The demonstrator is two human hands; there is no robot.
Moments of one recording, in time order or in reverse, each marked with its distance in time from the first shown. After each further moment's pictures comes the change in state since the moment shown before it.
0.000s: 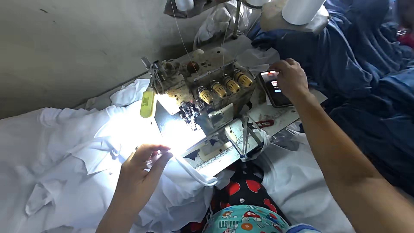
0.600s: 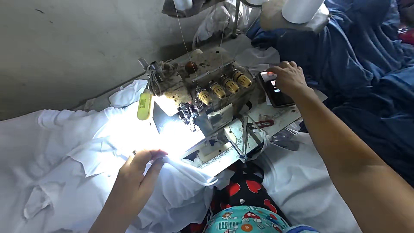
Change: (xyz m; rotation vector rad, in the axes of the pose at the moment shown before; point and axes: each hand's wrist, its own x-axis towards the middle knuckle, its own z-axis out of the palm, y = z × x) left_hand -0.003 -0.005 -0.009 0.116 -0.099 0.054; right_hand 0.021 0.037 0.017 -0.208 -0.200 0.012
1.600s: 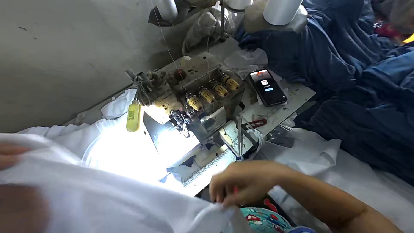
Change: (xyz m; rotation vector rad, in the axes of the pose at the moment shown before) left_hand -0.021 -0.079 -0.098 -0.303 0.354 0.042; right_hand -0.177 -0.181 -0.011 1.028 -0.742 -0.804
